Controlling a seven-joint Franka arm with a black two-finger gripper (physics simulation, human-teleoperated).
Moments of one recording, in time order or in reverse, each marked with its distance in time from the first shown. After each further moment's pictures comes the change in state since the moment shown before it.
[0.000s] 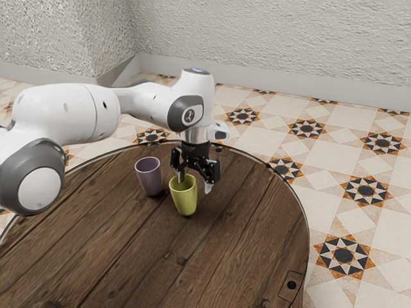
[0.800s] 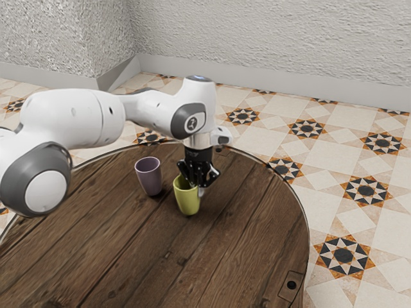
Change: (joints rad) arm -0.009 0.007 0.009 -0.020 -0.008 0.060 -0.039
